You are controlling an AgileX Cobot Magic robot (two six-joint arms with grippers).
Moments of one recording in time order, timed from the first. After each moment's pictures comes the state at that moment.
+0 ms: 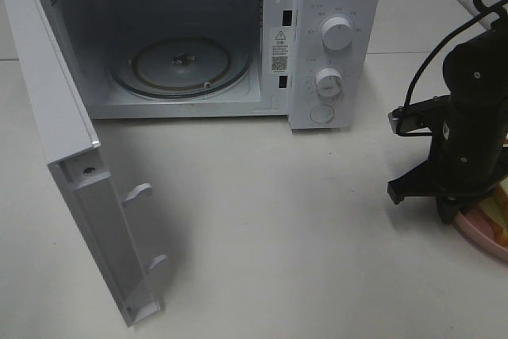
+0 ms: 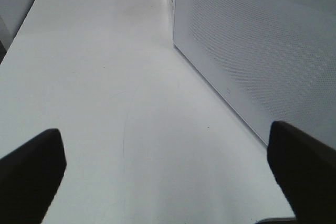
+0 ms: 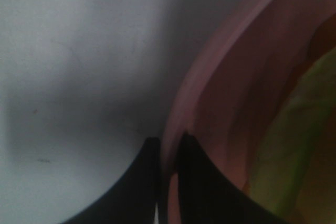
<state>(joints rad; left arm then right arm) 0.00 0.00 -0.50 -0.07 1.04 0.02 0.24 1.87 -0.92 -0.32 0.67 0.32</state>
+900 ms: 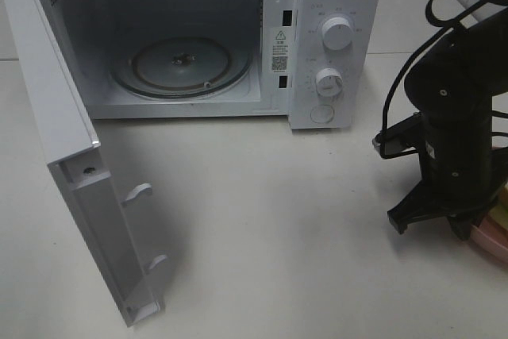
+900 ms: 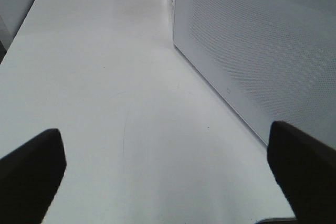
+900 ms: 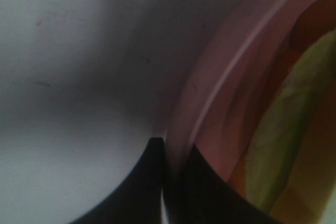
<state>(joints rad) 0.00 0.00 -0.50 -0.07 1.04 0.02 0.40 1.87 -0.91 -0.45 0.87 0.41</state>
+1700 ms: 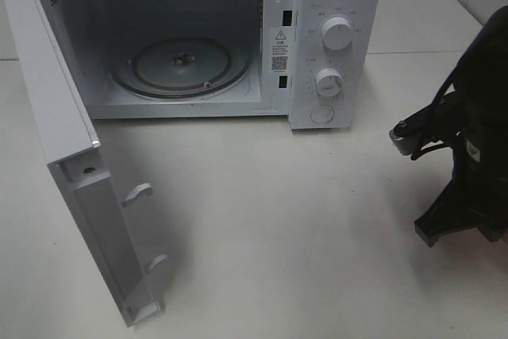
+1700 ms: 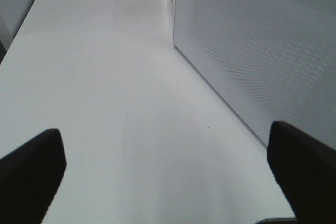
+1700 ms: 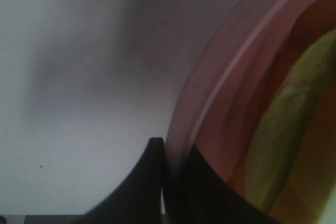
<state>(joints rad) 0.00 0.00 -0.50 -0.07 1.04 0.02 0.50 1.58 -0.77 -0.46 0.93 0.42</state>
